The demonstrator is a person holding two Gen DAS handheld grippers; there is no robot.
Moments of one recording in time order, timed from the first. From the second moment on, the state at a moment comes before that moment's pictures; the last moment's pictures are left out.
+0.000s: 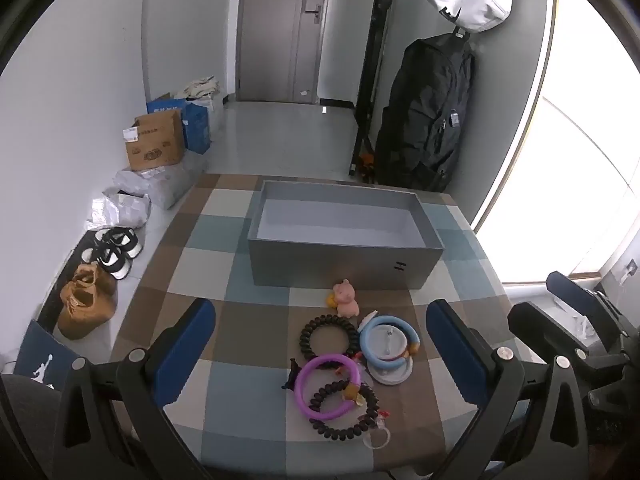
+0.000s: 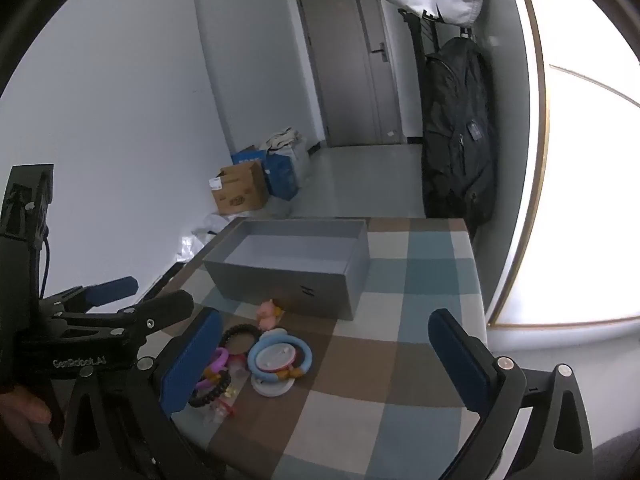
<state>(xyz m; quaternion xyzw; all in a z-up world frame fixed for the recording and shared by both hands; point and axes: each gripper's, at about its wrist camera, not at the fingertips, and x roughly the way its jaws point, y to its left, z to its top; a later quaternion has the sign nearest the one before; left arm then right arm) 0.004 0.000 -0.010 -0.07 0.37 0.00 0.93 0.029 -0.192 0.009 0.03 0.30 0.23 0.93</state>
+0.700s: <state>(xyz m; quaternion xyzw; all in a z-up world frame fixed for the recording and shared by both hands) 0.004 -0.001 -0.012 -0.08 0.38 -0.01 0.92 0.029 -0.192 0.008 0.03 0.30 0.23 0.92</state>
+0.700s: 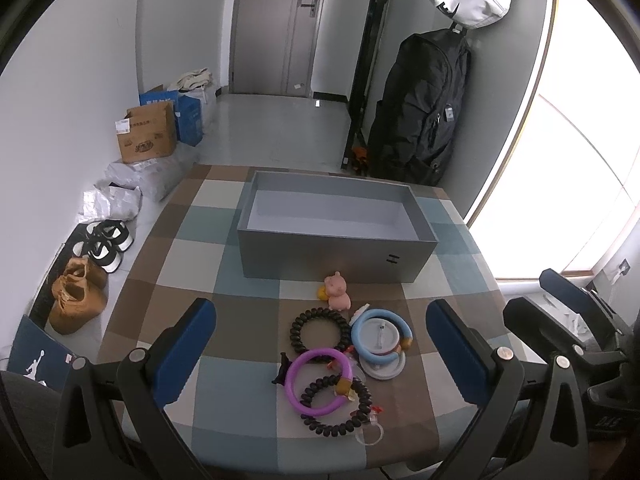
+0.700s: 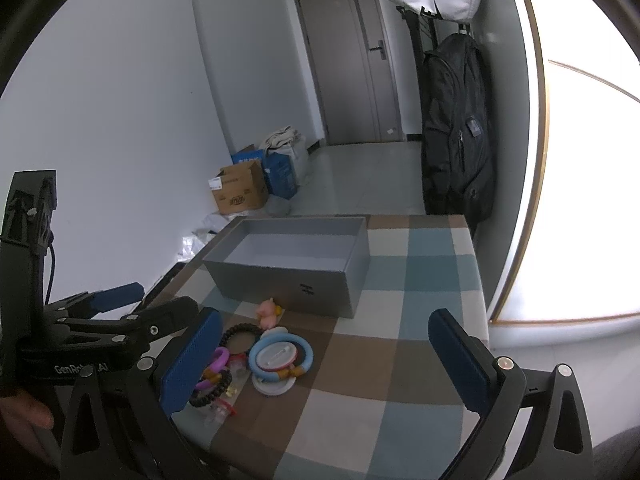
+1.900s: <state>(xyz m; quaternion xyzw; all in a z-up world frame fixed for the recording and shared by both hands) 0.005 0.009 -0.025 -0.13 0.43 -0.06 0.89 0.039 -0.194 0.003 0.06 0.33 0.23 0.91</state>
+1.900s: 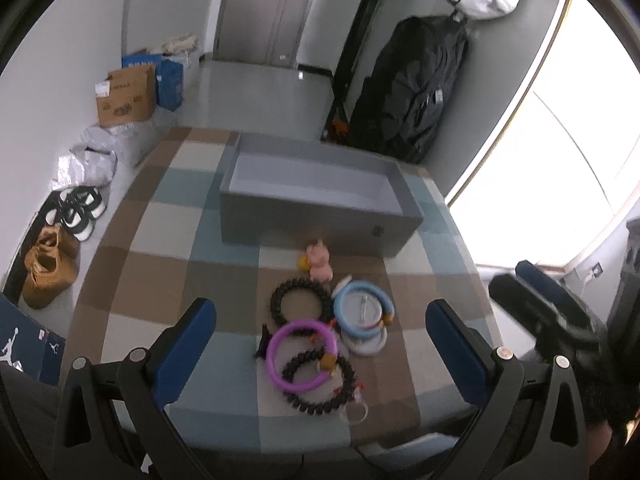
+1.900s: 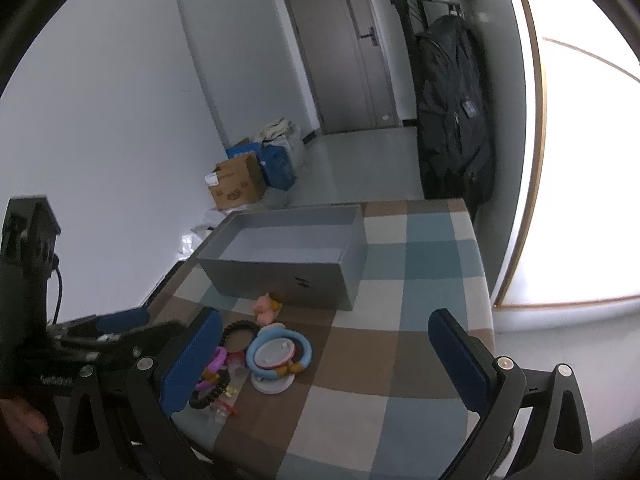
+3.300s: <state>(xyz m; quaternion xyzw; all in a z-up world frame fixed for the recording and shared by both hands) 0.029 0.045 -0.066 -0.26 0.54 -0.10 0.79 0.076 -0.195 -0.024 0.11 0.41 0.23 0.88</state>
